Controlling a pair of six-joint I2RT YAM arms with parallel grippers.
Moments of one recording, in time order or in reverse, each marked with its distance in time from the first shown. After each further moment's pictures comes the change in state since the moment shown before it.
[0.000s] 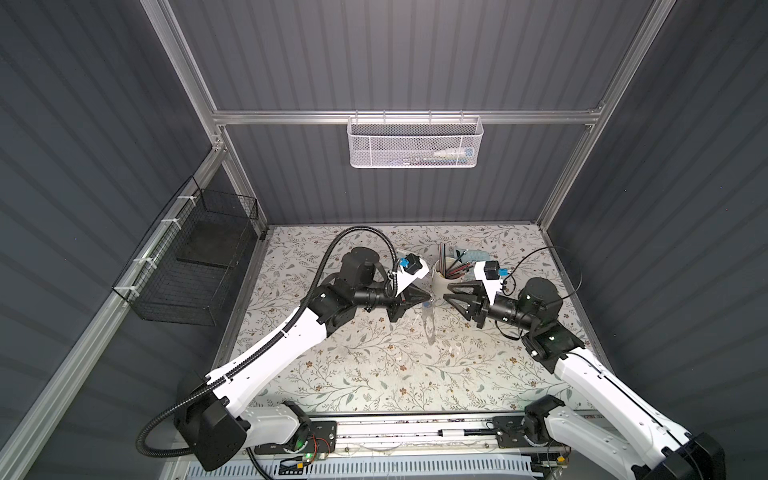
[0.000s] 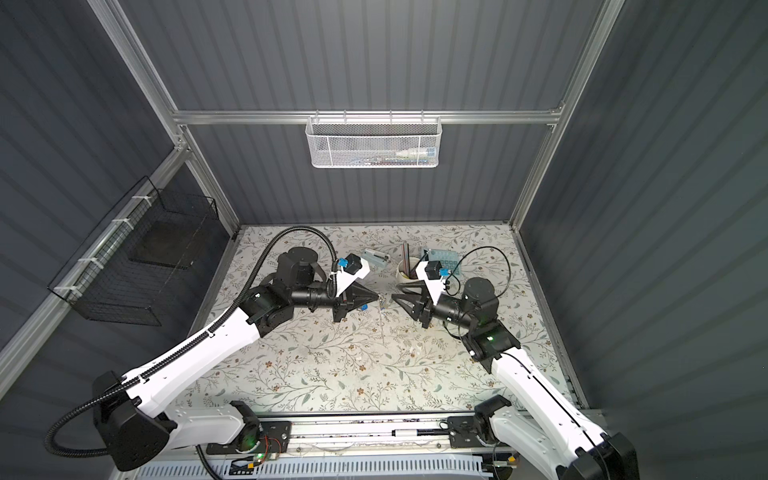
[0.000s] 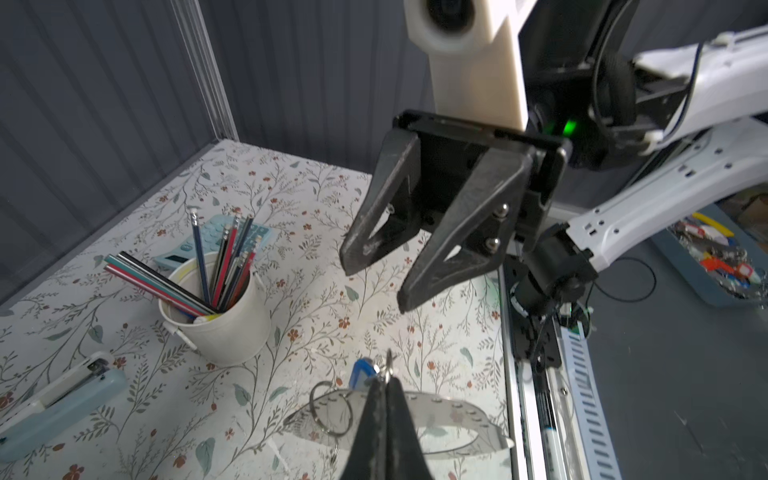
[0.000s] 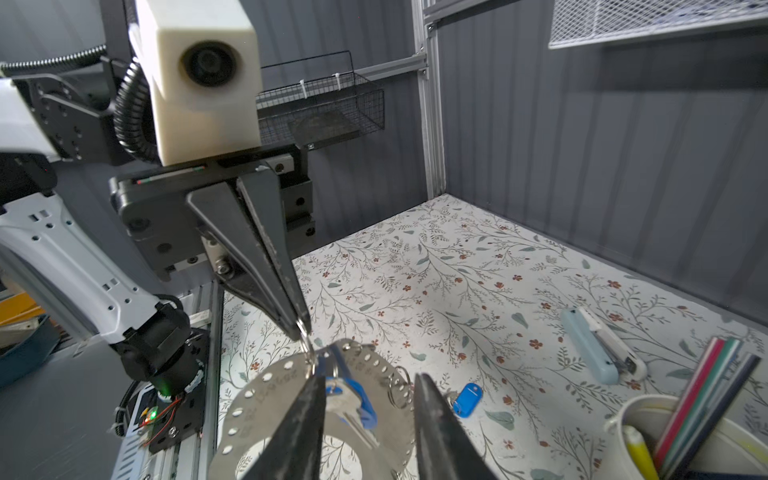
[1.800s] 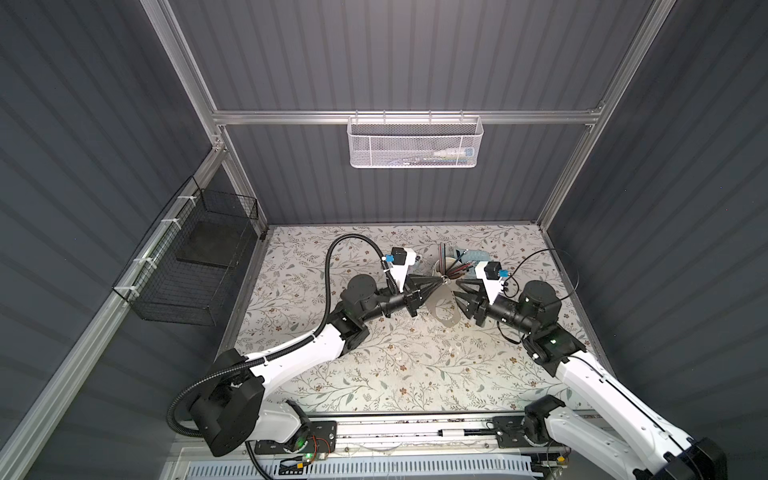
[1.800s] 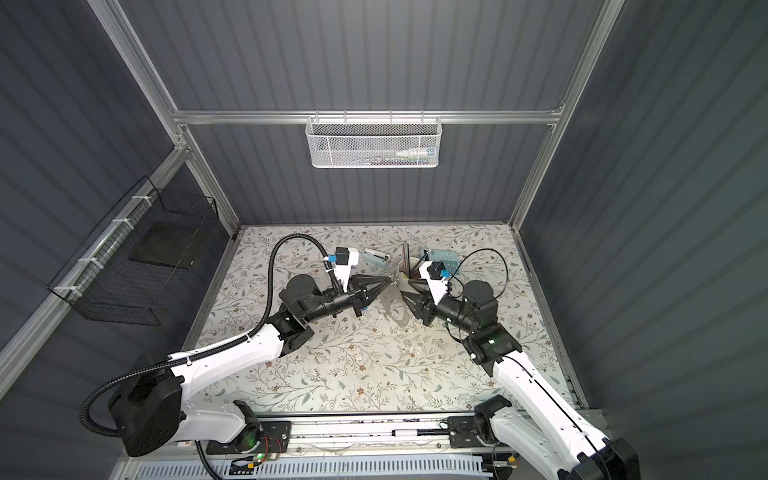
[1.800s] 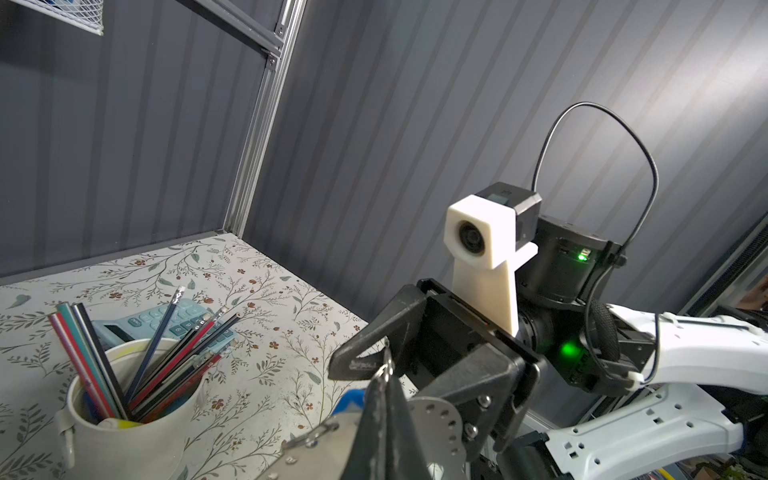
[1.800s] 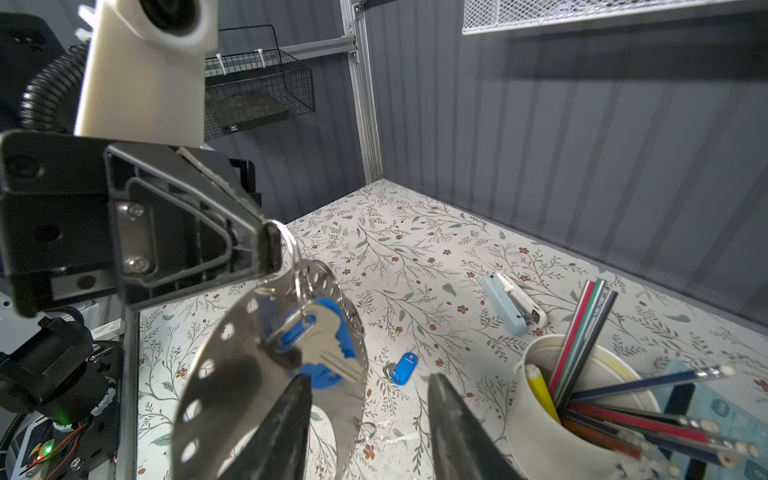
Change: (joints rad) left arm -0.072 0.102 -0.298 0.909 -0.184 -0.611; right arm 0.004 0.000 0.001 -0.086 0.187 -0.089
